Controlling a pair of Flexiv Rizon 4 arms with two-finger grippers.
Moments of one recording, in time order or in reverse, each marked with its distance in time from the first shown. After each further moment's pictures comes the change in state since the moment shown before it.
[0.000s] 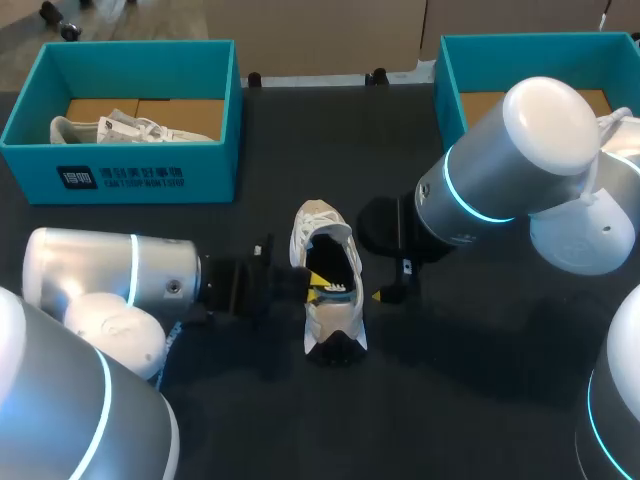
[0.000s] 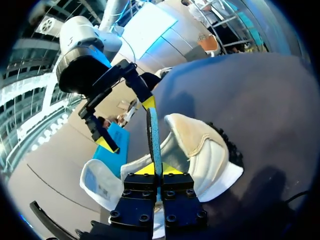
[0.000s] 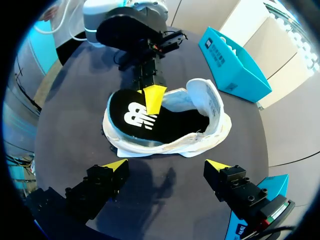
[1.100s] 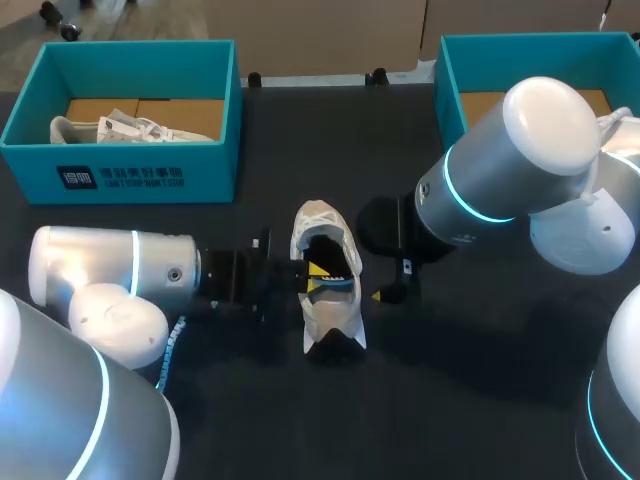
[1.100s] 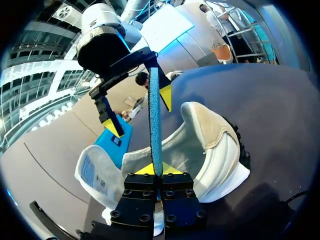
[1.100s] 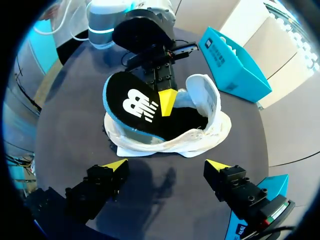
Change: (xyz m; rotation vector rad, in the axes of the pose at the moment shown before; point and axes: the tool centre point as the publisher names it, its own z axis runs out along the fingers) left arm -0.004 0.017 0.005 0.025 -0.020 -0.170; right arm 0.000 0.000 0.000 0.000 0.000 0.000
